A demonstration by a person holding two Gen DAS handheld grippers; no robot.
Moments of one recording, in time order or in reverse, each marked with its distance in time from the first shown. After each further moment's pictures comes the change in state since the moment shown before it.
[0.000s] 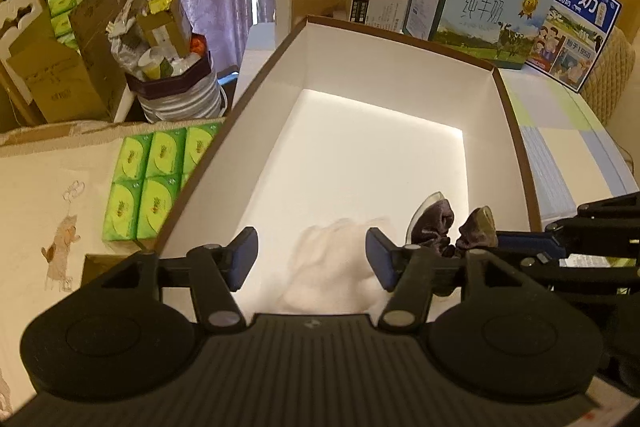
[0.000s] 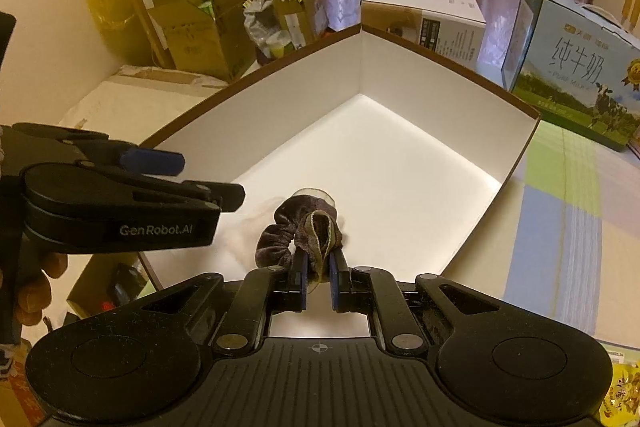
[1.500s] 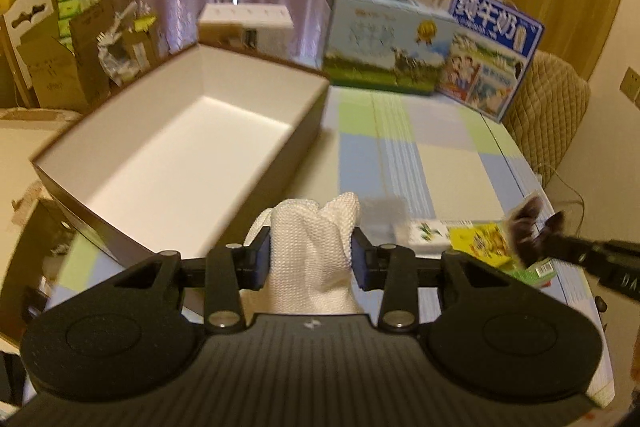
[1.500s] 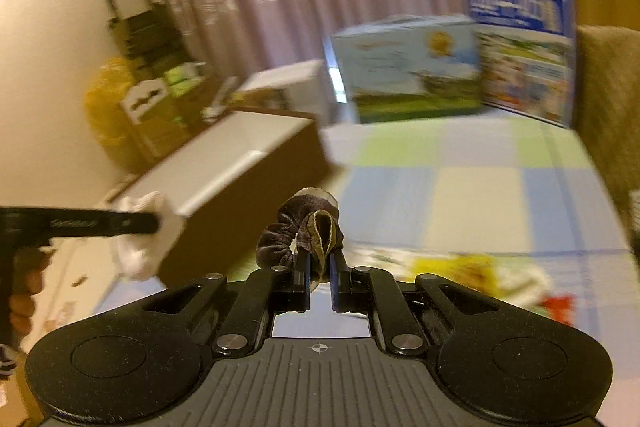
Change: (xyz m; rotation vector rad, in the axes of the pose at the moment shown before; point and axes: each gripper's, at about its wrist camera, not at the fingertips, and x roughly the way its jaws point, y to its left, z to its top) left arm -0.101 -0.199 -0.060 -0.127 -0.147 -0.030; right arm -0.202 -0.176 -0.155 0.172 -0.323 0.106
